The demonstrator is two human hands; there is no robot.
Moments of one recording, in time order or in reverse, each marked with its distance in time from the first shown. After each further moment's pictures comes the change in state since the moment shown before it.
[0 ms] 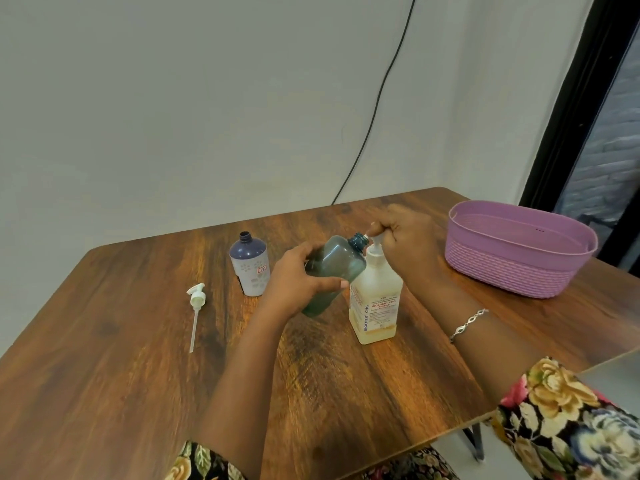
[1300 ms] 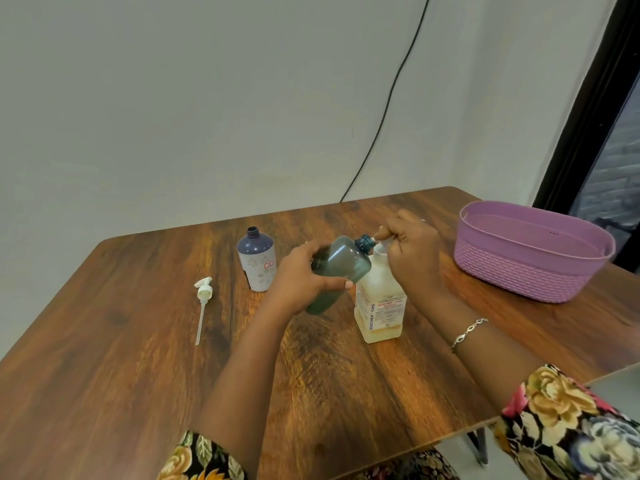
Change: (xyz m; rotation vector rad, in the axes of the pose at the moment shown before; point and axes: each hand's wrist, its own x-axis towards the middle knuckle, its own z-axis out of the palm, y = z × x) left_hand 0.002 -0.004 -0.001 0.088 -0.001 0.014; right_hand -0.013 0.008 0.017 0.089 0.108 -0.028
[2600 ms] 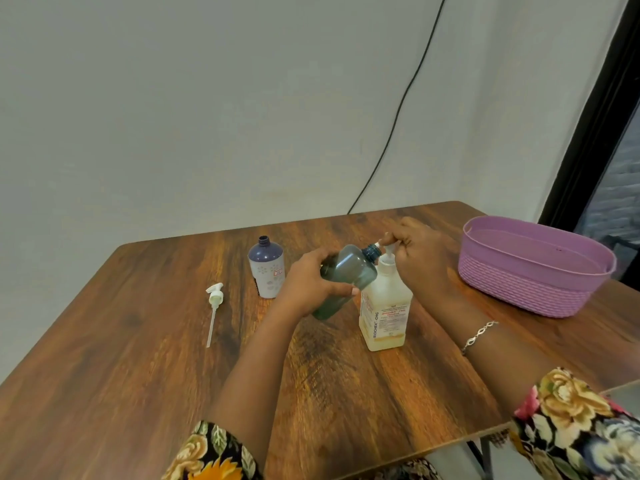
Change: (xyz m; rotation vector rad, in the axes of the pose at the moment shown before) left_hand -0.001 0.004 -0.003 0.036 0.003 -0.025; right_hand 0.010 -0.007 -0.014 -0.043 -0.113 0.010
